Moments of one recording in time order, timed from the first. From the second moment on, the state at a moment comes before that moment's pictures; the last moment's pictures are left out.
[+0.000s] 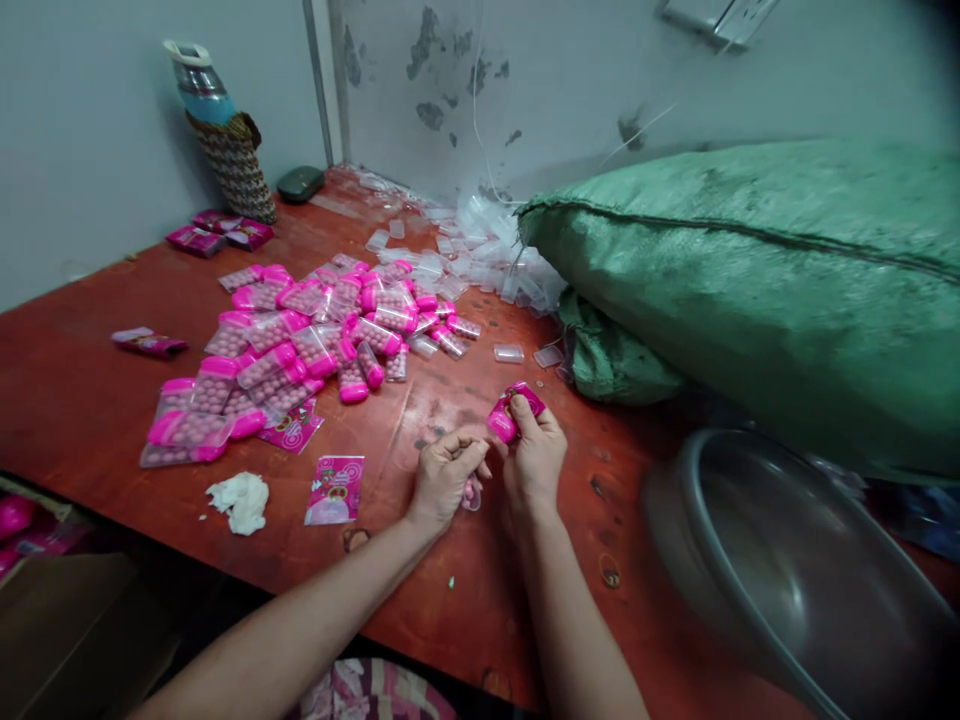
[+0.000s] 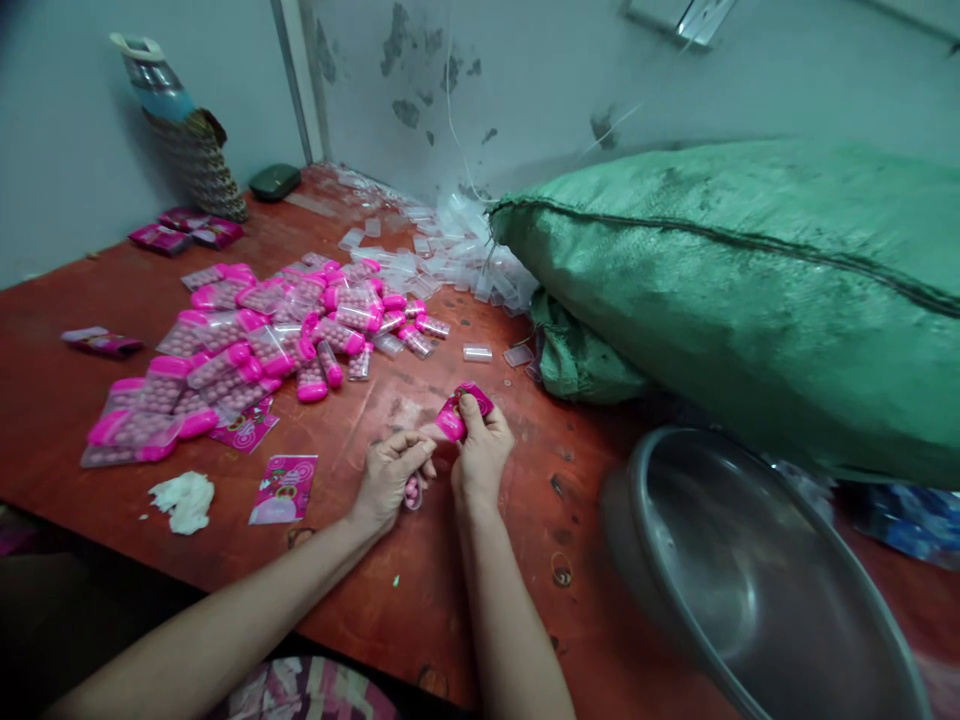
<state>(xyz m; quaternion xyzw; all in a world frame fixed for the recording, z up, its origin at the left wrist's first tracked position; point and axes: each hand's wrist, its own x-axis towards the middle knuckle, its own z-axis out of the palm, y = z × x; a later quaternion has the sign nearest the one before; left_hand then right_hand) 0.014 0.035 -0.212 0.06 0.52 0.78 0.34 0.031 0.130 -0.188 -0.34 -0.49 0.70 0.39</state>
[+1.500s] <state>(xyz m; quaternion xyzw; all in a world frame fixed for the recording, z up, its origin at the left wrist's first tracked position) -0.004 0.029 -0.214 0.05 0.62 0.77 0.15 0.087 0.092 -0.172 -0.22 -0.78 0.55 0.20</state>
